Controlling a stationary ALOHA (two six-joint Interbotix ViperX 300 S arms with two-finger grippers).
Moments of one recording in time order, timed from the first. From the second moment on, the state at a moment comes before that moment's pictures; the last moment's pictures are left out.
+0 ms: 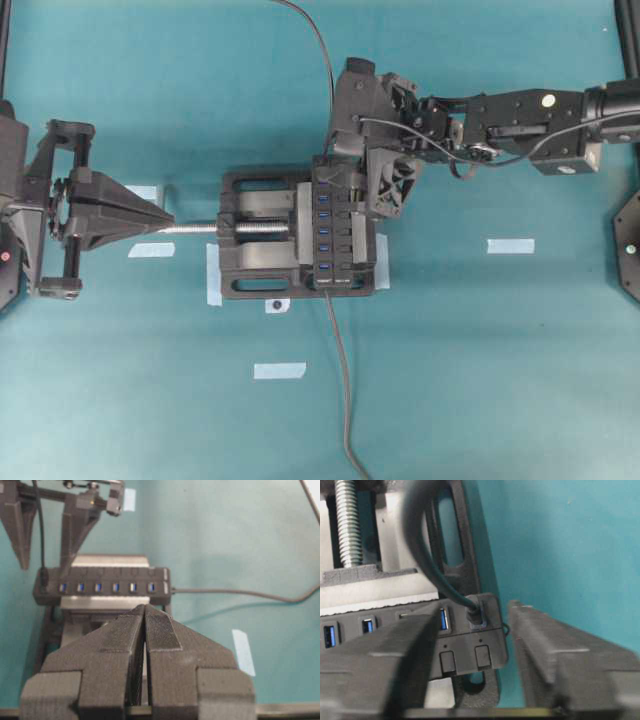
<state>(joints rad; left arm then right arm) -0.02 -0.75 1.04 0.01 0.04 -0.04 -0.22 0.08 0.58 -0.03 0.11 -0.05</state>
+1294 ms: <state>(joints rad) -0.02 -0.75 1.04 0.01 0.04 -0.04 -0.21 -0.06 0.54 0.00 0.23 -0.05</state>
